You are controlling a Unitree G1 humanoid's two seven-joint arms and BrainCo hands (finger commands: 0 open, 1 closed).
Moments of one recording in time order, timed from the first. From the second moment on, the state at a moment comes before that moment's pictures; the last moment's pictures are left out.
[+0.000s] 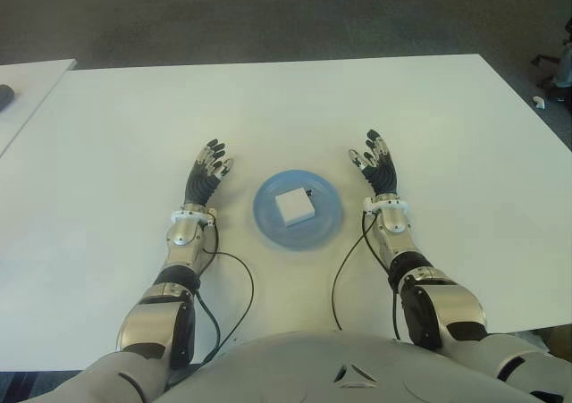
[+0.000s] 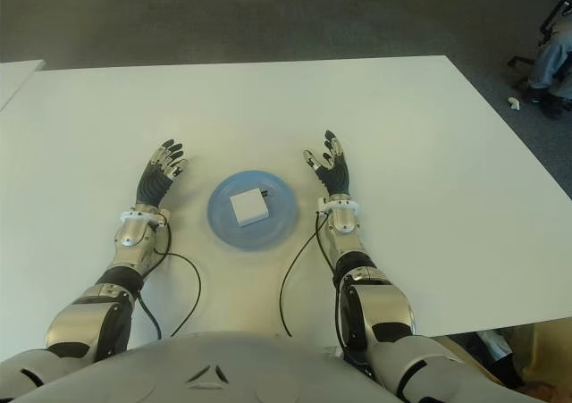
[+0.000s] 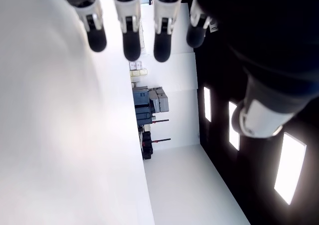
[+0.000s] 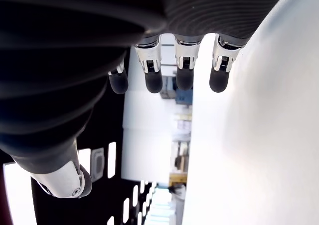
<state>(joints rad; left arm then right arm) -0.27 0.15 0.14 1.06 -0.04 -0.72 -0.13 -0.42 -0.06 -0.10 1.15 -0.07 -0.73 -0.12</state>
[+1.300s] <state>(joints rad) -0.27 0.15 0.14 1.06 -0.04 -0.72 -0.13 -0.40 -0.06 -0.10 1.13 -0.08 -0.76 -0.16</state>
